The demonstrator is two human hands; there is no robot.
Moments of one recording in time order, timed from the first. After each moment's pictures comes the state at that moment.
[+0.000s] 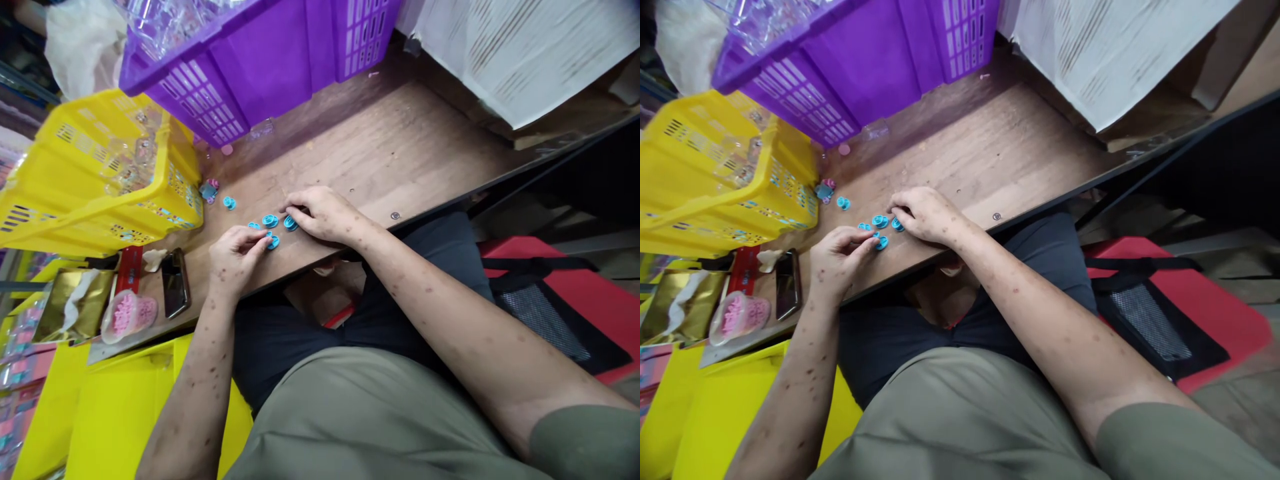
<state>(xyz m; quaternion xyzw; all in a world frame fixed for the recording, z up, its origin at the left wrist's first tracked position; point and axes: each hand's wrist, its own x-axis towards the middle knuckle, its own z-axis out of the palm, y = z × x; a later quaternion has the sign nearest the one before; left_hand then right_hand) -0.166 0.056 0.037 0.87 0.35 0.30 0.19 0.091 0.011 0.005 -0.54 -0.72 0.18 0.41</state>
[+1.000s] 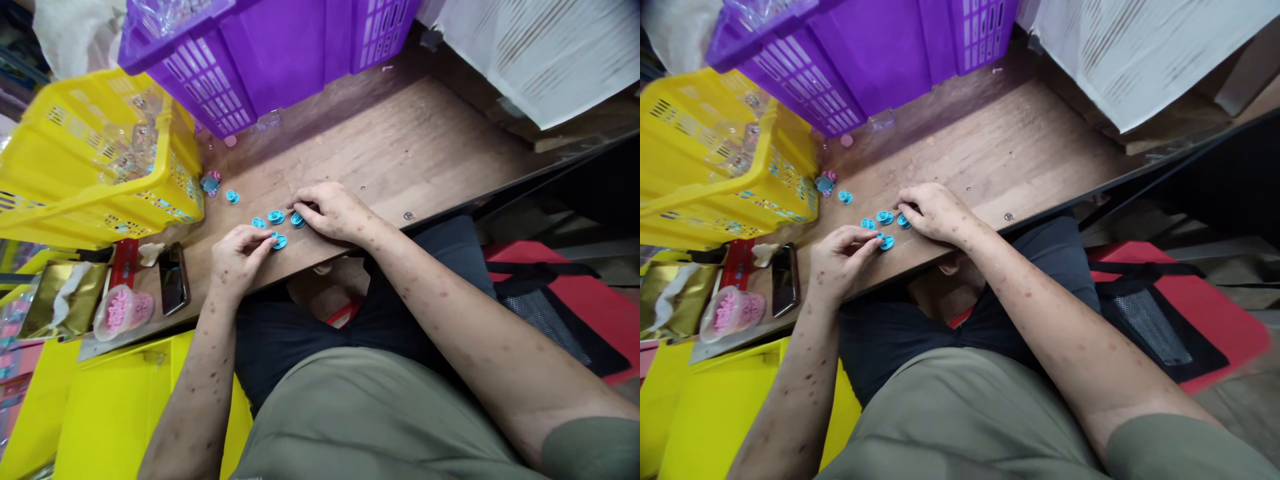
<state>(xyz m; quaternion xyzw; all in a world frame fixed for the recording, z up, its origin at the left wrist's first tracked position) -0.173 0.053 0.036 0.86 0.36 0.28 0.21 0.091 0.011 0.004 -0.55 -0.72 0.18 0.39</state>
